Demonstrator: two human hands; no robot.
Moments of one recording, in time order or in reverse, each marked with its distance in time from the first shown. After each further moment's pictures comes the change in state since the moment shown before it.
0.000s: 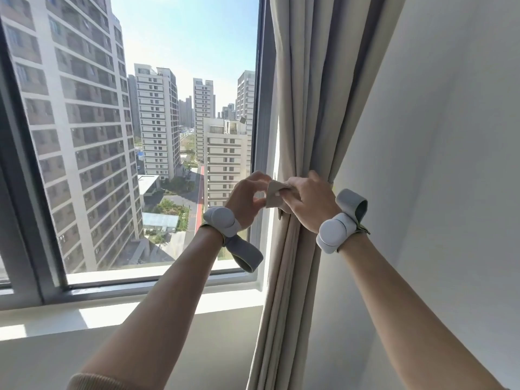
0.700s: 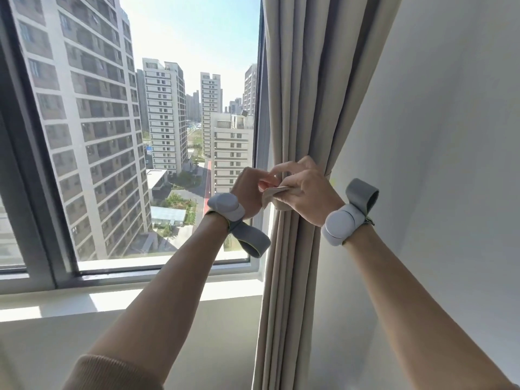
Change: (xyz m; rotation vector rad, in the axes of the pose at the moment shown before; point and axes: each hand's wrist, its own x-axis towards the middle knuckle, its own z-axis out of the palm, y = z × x) left_hand -0.003 0.024 0.003 0.056 0.032 0.066; right_hand -0.020 -0.010 -0.029 0.197 -0.065 -0.263
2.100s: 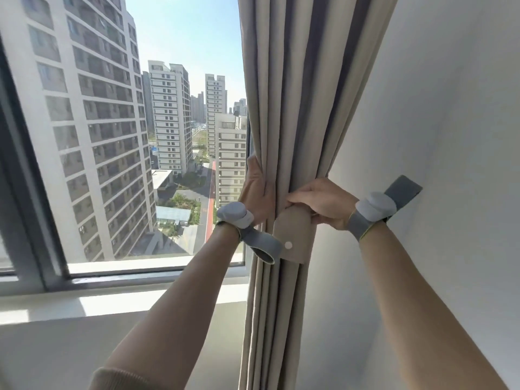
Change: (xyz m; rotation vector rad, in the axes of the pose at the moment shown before) left_hand 0.023 -0.006 0.068 -0.215 0.176 -0.167; right_hand 0.002 0.065 -0.012 0.630 -0.239 0.701
